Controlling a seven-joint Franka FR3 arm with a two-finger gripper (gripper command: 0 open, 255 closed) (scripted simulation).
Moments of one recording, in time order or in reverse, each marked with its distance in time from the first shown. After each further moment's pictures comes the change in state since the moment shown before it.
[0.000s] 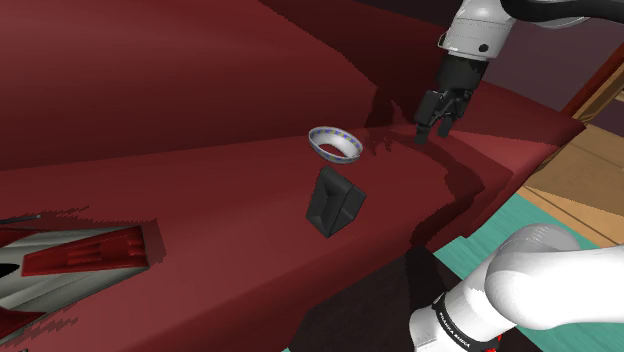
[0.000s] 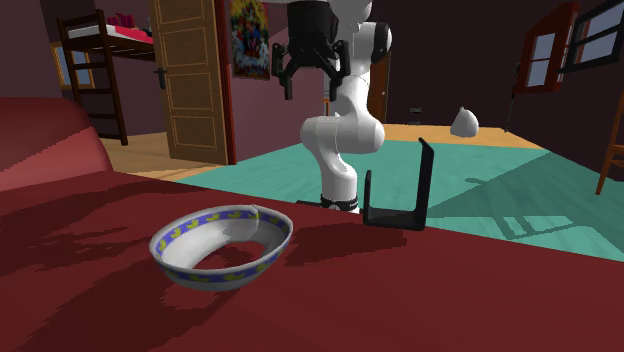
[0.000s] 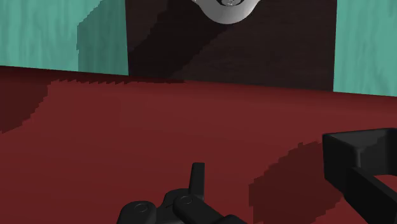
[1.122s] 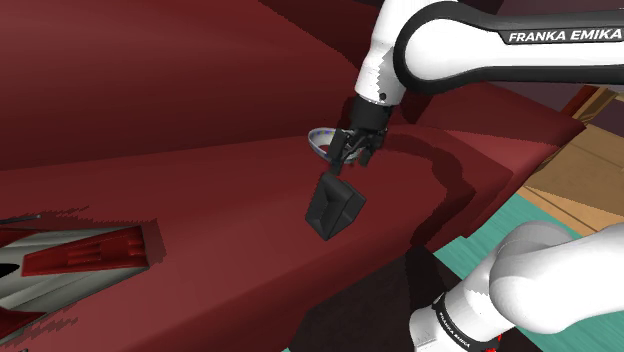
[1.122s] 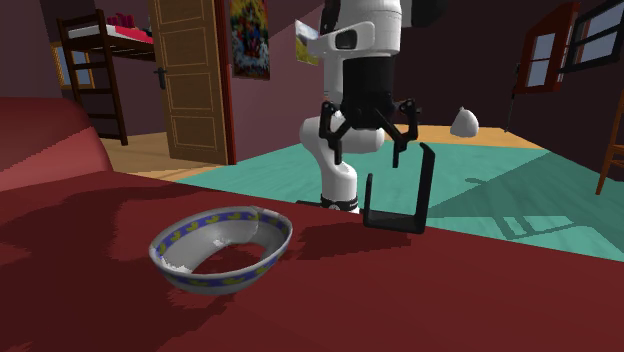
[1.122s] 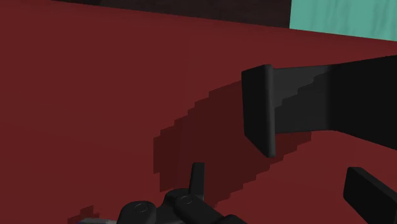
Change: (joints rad) arm 0.086 0.224 0.185 -0.117 0.157 0.432 0.163
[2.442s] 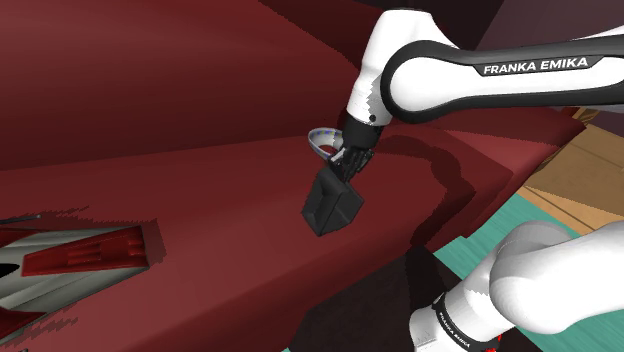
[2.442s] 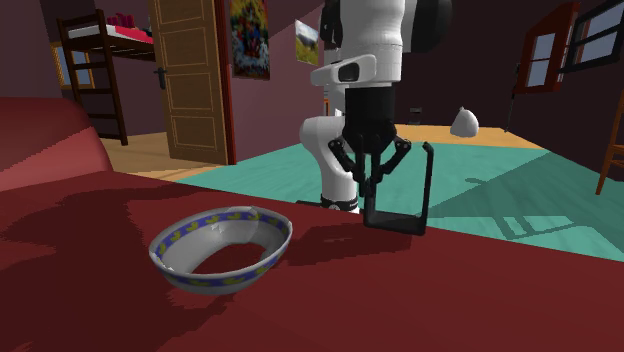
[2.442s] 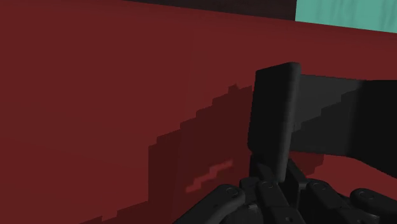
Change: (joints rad) arm 0.007 0.024 0.018 -0.082 0.012 0.110 0.004
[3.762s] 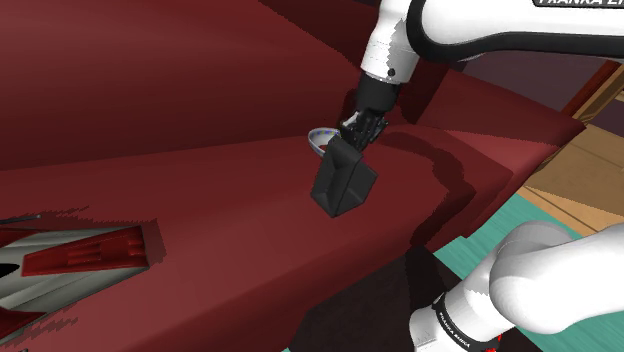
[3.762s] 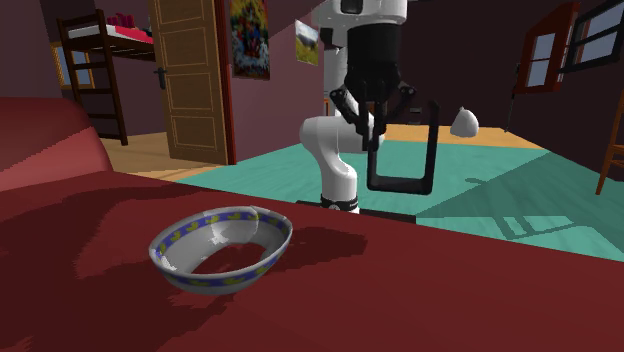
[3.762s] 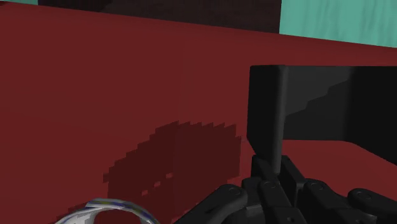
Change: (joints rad) arm -0.005 -0.031 -0.021 0.179 -0.015 -0.210 0.010
